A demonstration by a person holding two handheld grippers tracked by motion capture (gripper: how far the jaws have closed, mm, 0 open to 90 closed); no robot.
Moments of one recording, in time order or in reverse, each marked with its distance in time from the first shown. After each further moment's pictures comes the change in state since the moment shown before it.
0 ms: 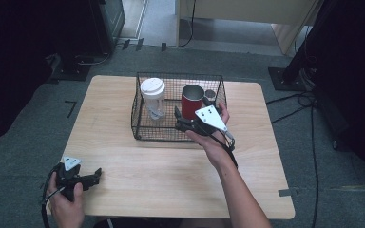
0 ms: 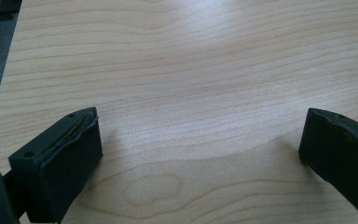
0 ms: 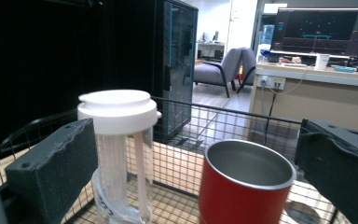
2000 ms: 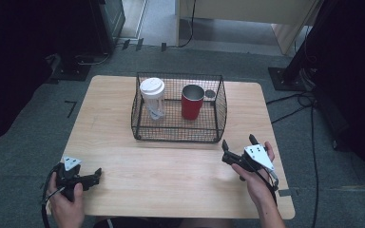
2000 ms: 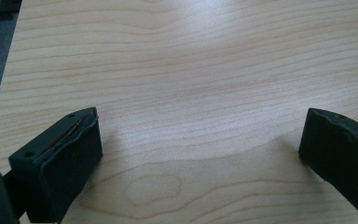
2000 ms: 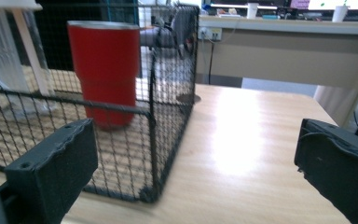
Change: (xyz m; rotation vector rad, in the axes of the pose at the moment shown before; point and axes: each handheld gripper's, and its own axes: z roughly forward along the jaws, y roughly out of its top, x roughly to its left) left arm 0.000 0.000 0.000 0.000 0.000 0.002; right arm -0.097 -0.086 -0.120 0.138 -0.206 0.046
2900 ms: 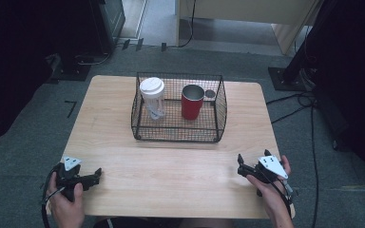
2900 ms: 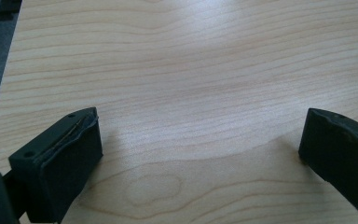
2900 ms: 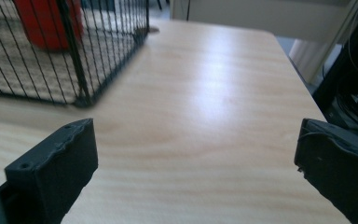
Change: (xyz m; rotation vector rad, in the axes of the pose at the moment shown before) left arm 0.000 0.000 0.000 0.000 0.000 -0.001; right arm -0.045 -0.032 -0.030 0.212 -0.087 -0.042
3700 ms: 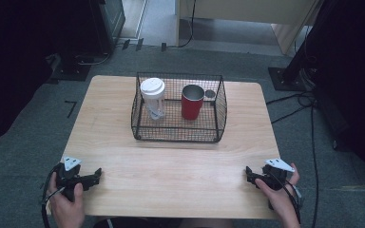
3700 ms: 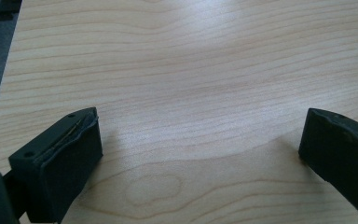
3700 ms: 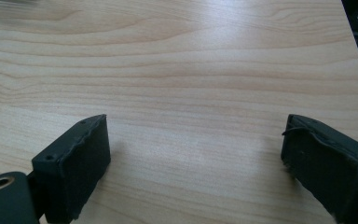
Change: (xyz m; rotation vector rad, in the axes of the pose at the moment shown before) left arm 0.000 0.000 0.000 -0.001 0.000 0.000; right arm -0.030 -0.012 -0.006 0.370 0.025 0.065
